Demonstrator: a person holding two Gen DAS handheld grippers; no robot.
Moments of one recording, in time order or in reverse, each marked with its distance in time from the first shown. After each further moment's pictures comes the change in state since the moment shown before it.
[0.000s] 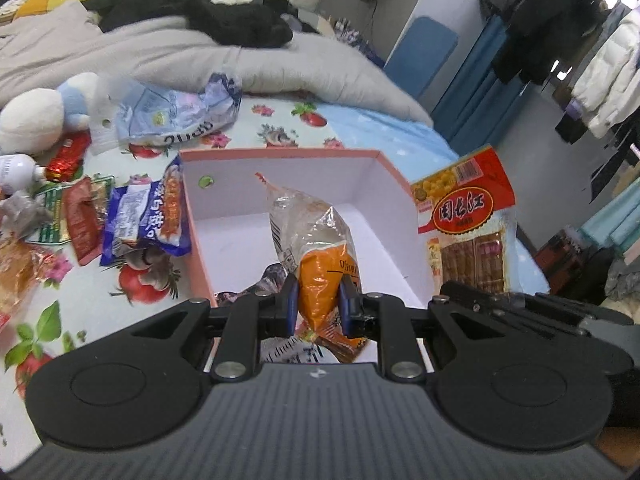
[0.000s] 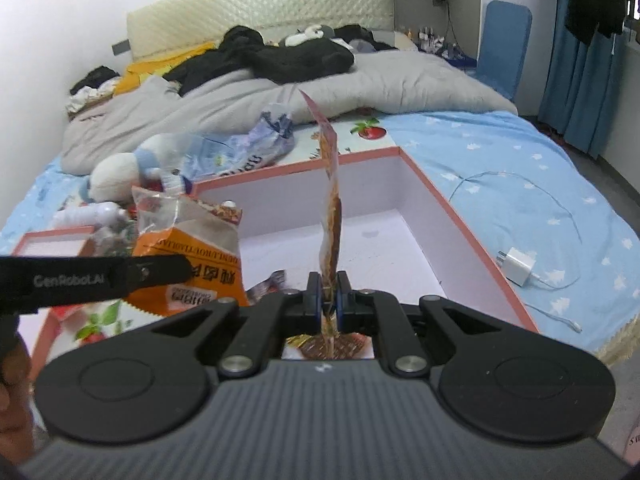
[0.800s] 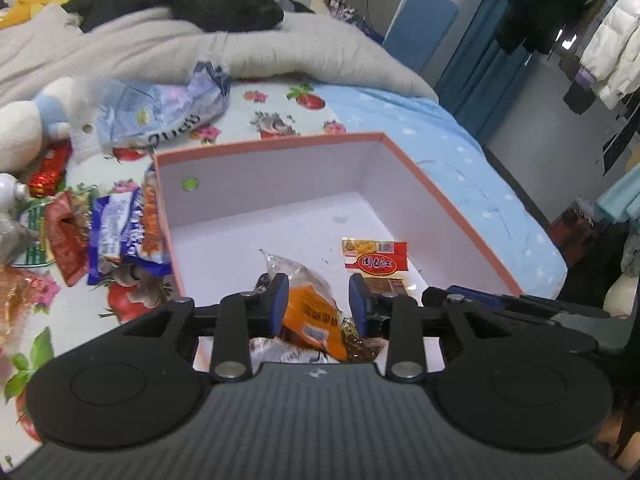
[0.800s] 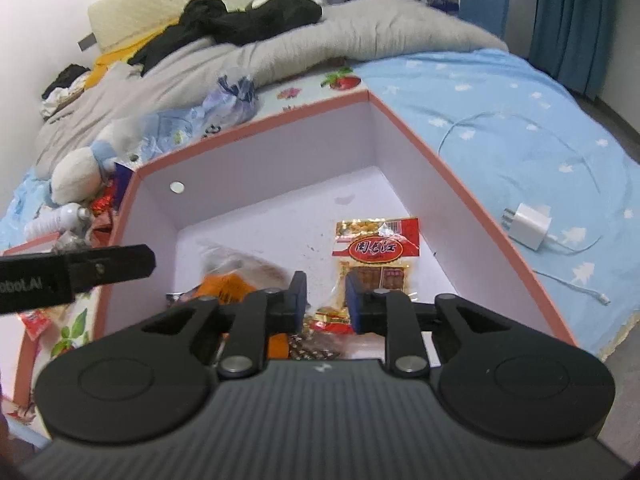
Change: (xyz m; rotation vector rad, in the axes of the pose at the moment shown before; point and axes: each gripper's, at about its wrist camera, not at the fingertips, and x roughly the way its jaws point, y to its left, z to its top) left arm 0.029 -0.011 0.014 0.065 0.041 0.028; right arm 0.035 -0.033 -0.003 0.101 0.082 0.001
